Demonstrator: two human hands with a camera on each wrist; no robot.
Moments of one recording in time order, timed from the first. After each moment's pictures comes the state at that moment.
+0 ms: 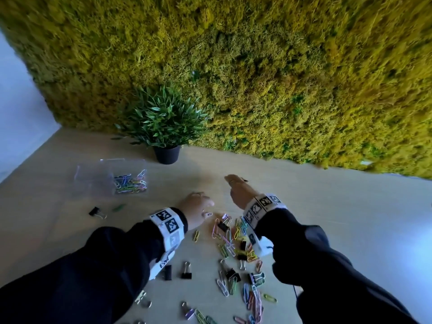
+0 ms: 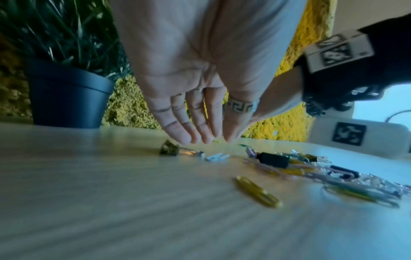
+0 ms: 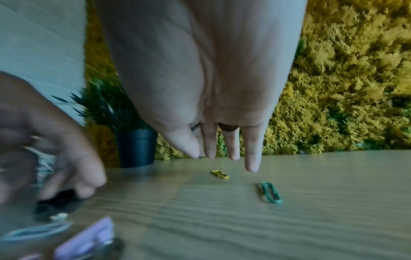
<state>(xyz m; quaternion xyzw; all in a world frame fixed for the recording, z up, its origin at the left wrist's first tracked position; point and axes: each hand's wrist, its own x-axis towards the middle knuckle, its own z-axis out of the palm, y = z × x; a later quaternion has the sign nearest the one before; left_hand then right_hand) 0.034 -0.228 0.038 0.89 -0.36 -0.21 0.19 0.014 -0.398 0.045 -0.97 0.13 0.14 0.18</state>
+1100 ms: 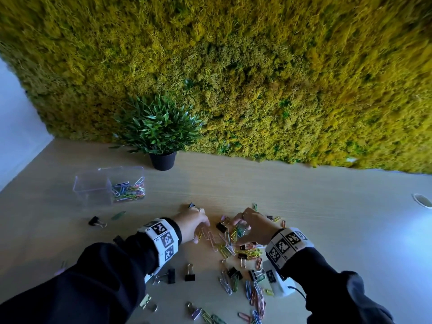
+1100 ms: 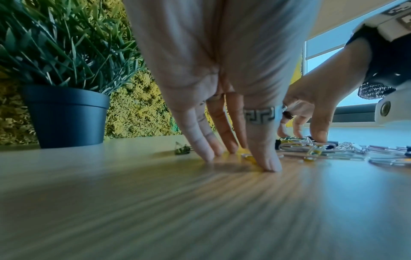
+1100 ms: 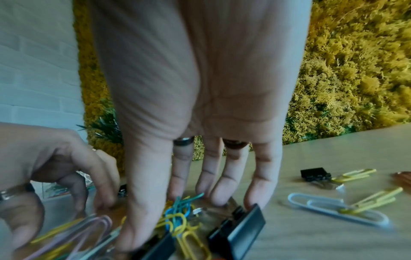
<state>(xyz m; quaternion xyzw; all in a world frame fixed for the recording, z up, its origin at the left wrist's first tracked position) 0.031 -0.213 0.030 0.85 -0.46 -0.26 0.07 -0.072 -0.403 0.041 -0.94 0.09 0.20 0.24</state>
